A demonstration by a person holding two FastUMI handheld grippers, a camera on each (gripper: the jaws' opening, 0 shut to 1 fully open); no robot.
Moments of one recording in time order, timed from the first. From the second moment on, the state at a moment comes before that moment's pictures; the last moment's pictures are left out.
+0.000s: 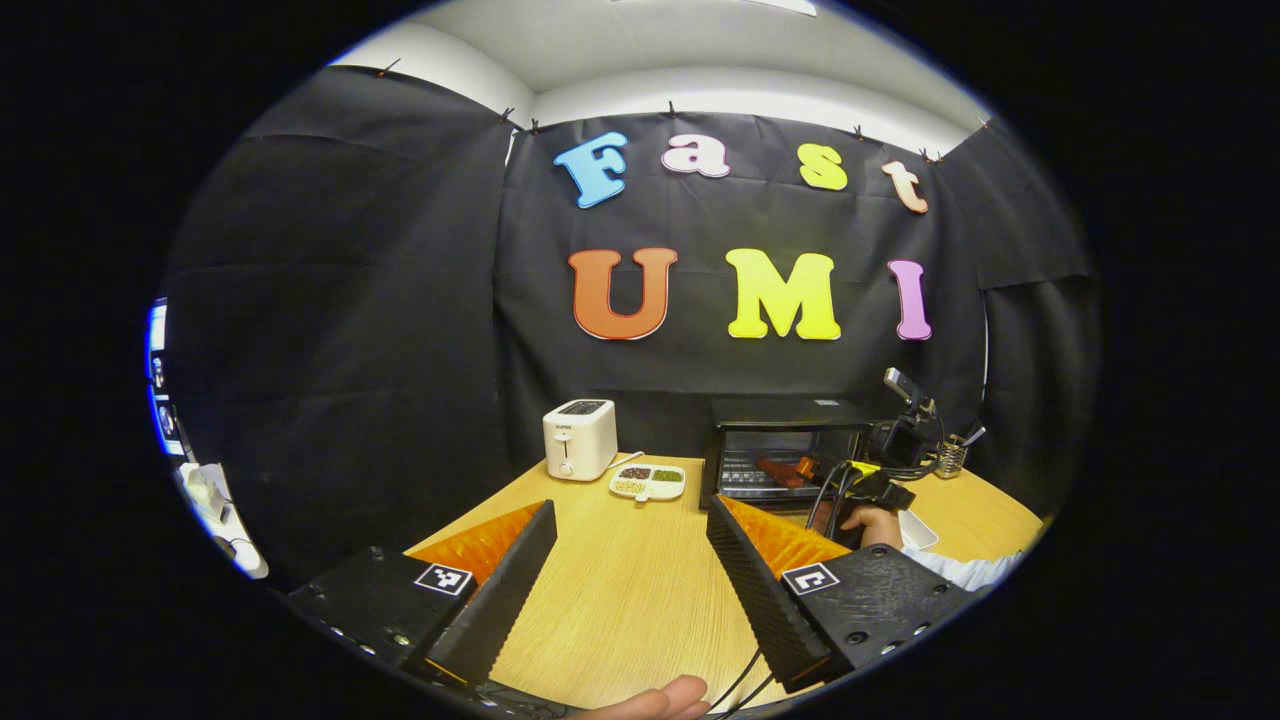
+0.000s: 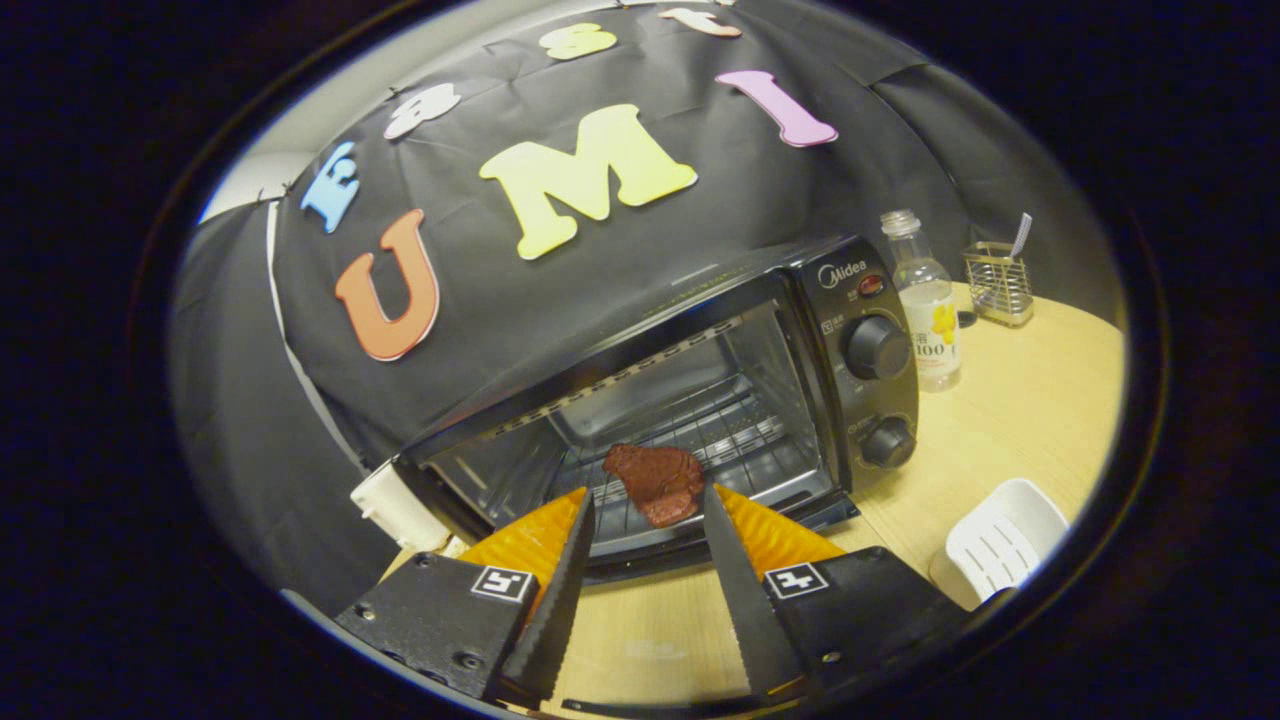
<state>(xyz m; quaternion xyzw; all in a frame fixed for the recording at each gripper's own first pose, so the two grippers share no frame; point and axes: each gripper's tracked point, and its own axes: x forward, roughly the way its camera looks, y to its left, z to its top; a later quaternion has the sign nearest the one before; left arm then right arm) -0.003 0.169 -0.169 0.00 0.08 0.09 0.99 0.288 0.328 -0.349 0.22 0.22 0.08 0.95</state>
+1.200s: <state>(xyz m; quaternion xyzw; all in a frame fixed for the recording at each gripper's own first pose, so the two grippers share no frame) 0.089 0.022 -0.298 -0.03 0.23 -0.04 0.97 0.141 0.088 -0.128 0.03 0.04 0.04 1.00</state>
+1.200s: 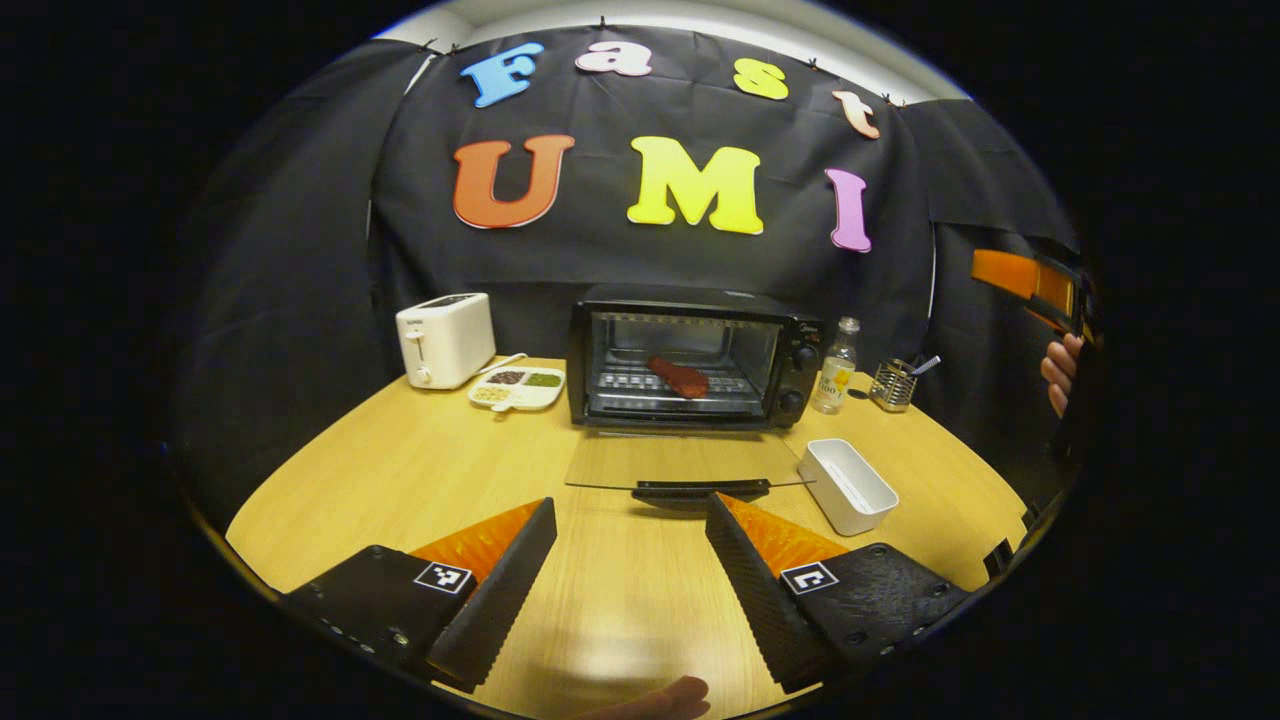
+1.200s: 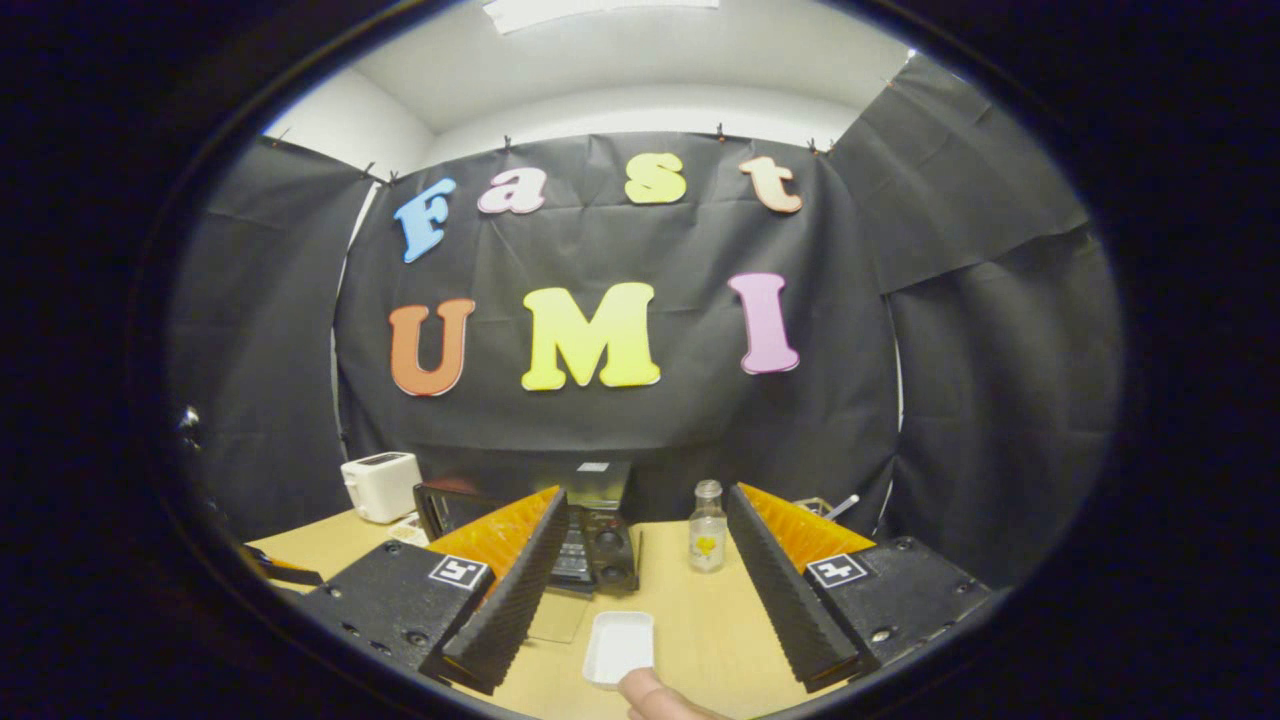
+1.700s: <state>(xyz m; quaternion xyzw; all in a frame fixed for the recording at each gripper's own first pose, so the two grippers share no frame) 0.132 -0.033 -0.371 0.00 0.31 -0.07 0.95 0.122 0.015 -0.101 0.02 0.01 0.01 1.00</state>
